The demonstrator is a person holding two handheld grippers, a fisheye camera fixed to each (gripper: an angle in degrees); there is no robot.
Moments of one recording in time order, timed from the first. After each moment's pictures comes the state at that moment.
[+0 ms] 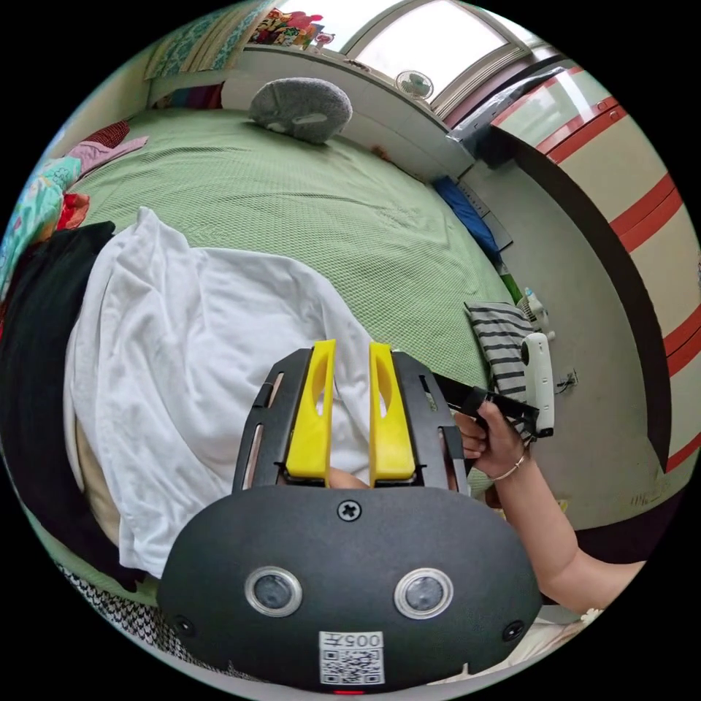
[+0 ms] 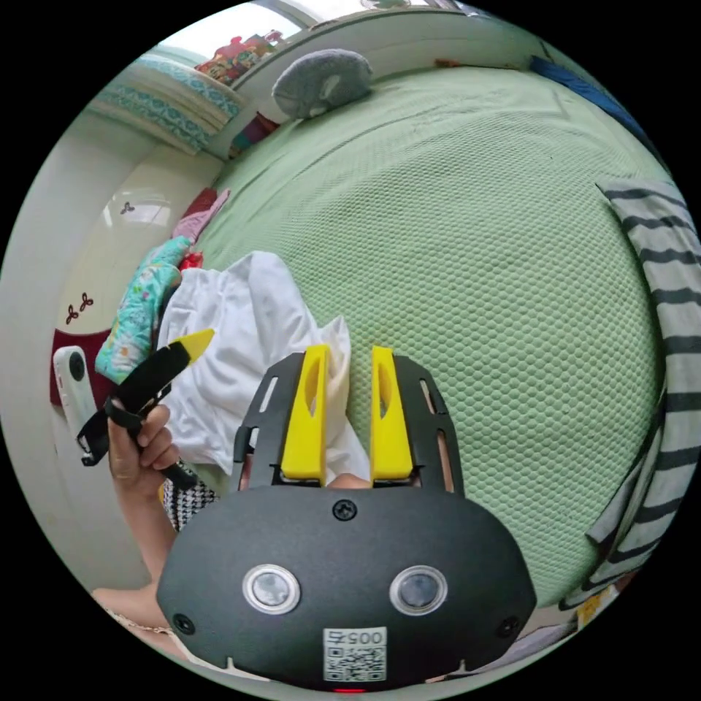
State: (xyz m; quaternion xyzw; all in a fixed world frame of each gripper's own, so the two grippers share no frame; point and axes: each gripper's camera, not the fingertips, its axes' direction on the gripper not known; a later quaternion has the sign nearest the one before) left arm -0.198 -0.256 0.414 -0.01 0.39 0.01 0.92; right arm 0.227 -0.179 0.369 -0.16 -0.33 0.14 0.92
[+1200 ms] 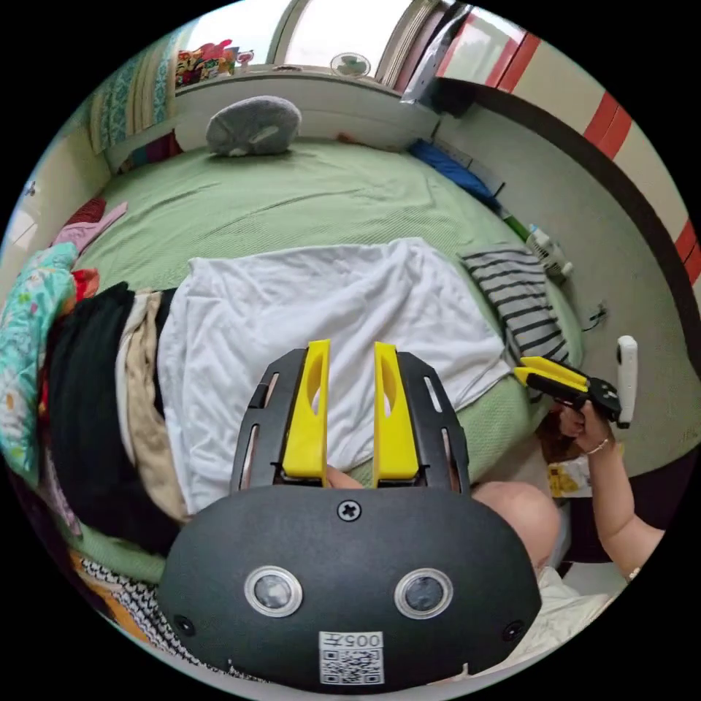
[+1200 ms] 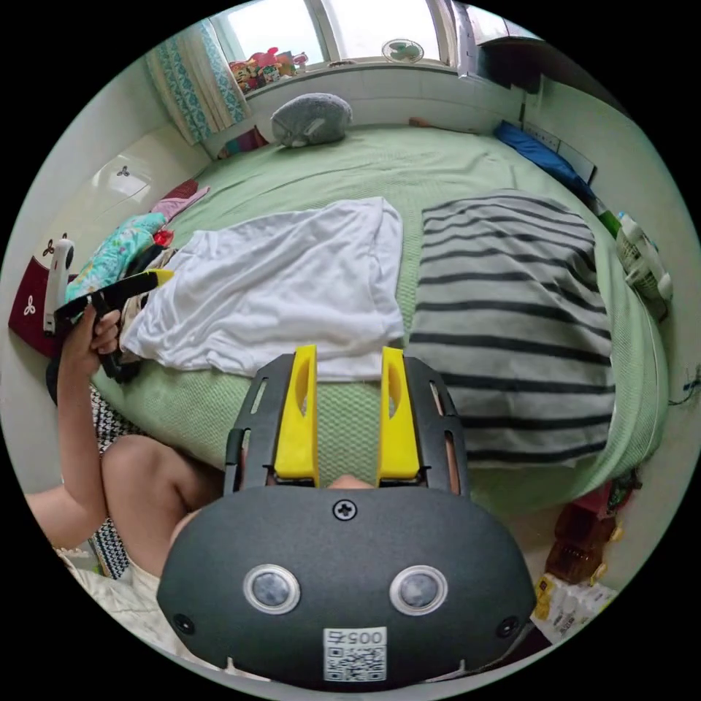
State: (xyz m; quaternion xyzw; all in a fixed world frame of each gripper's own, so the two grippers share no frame) left arm -0.207 -0.158 0.308 -0.02 0.27 0.13 0.95; right arm 0.287 -0.053 0.173 -0.10 -0.12 0.06 0.99
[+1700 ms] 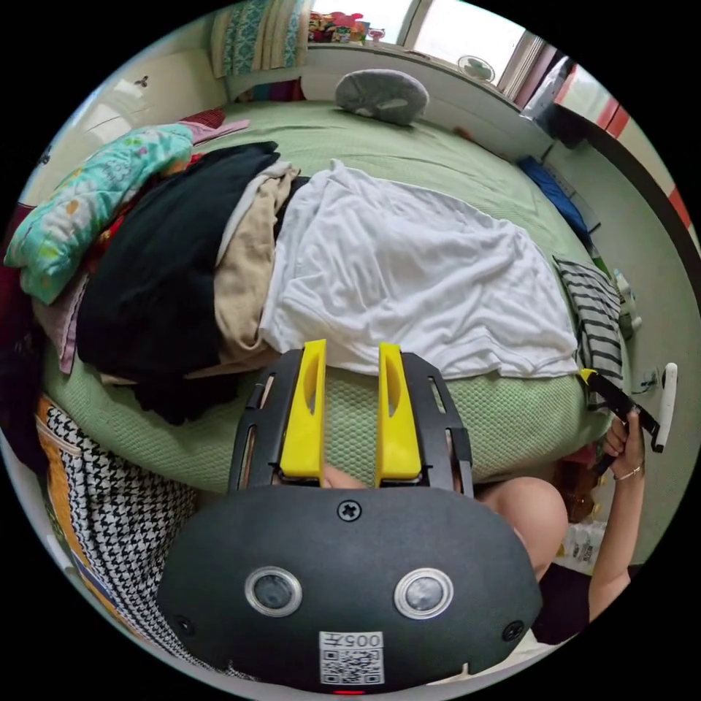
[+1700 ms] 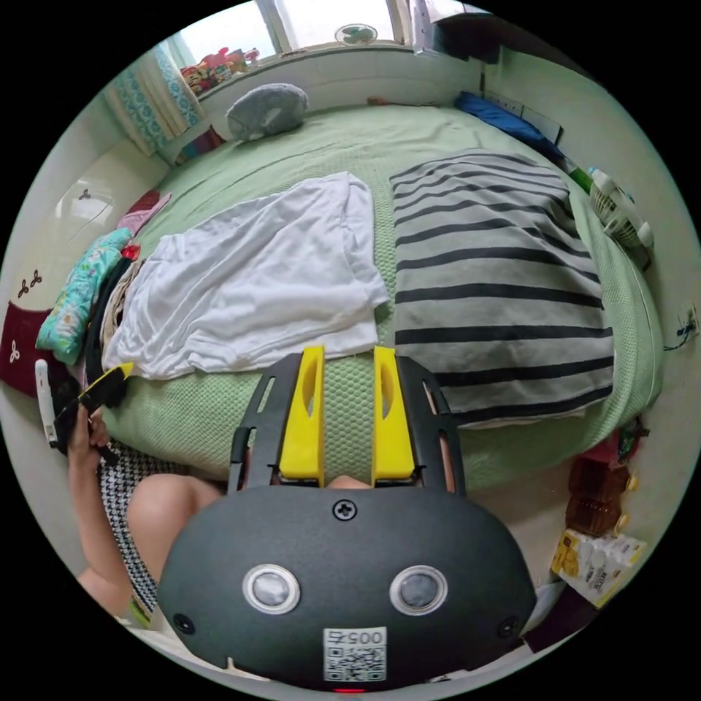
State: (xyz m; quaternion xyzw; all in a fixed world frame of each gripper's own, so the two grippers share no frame) left arm -0.265 -0.060 0.328 -0.07 0.21 -0.03 0.97; right arm 0.275 -0.053 0.179 -0.15 -0.10 0.13 0.97
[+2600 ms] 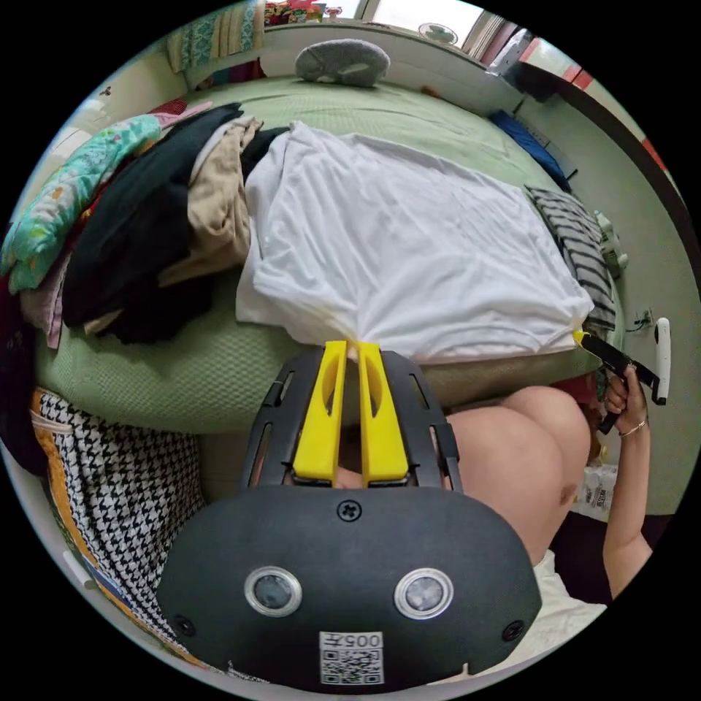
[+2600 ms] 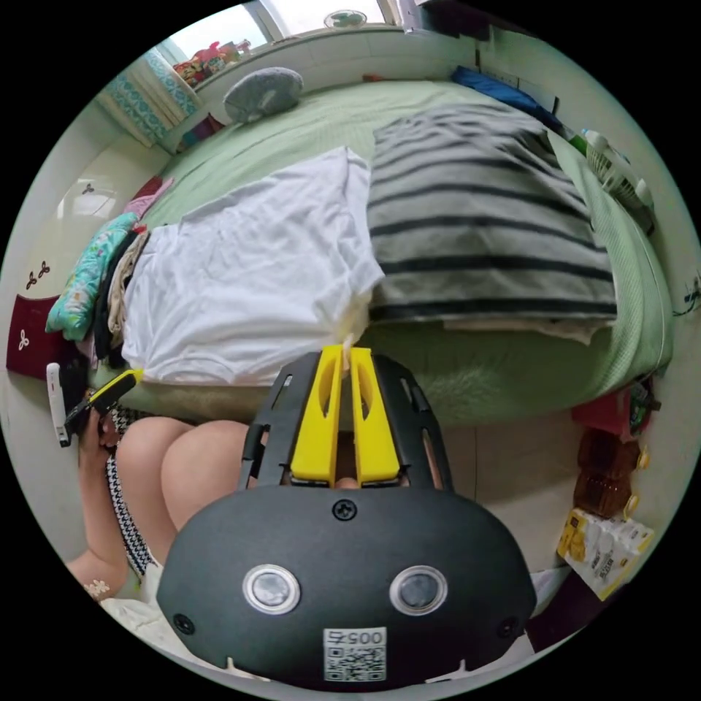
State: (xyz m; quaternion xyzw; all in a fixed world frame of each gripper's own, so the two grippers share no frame) left arm -0.257 0.066 0.291 -0.13 0.20 0.03 0.97; right arm 0.255 0.023 0.132 -0.20 -0.12 0.13 0.96
